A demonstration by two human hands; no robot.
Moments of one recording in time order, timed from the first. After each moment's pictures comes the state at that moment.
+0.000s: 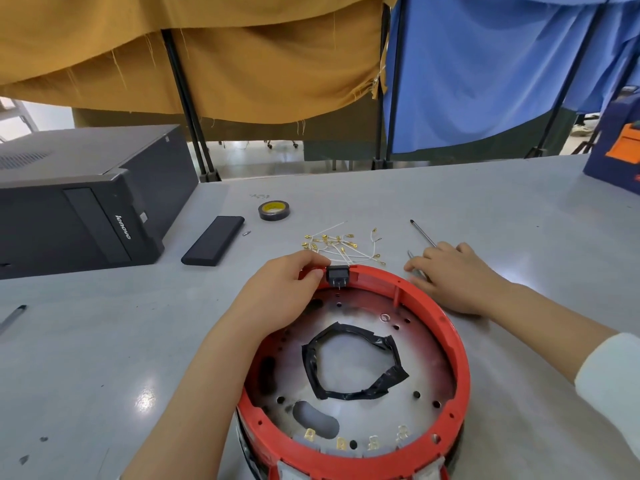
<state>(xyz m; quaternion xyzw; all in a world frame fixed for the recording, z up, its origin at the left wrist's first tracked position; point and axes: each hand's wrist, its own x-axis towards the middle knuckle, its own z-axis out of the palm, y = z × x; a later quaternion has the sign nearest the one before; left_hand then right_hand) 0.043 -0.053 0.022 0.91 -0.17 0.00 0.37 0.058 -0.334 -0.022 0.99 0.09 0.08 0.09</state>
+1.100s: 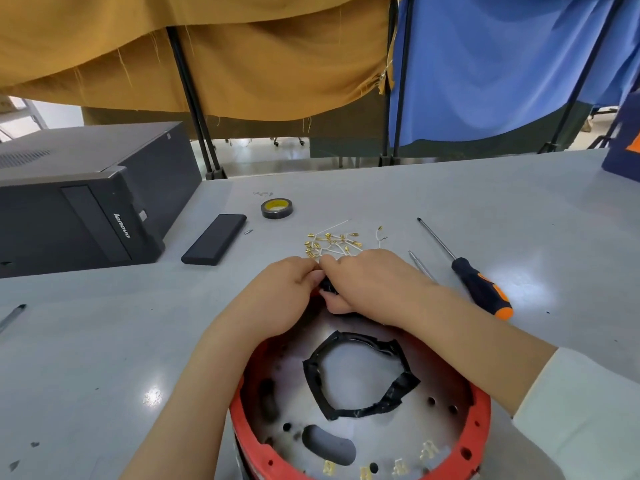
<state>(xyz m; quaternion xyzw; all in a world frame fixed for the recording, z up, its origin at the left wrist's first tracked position) 0.050 -0.053 0.018 0.93 -0.20 -0.01 0.30 0.046 -0.207 0.014 0.94 0.27 0.18 0.04</state>
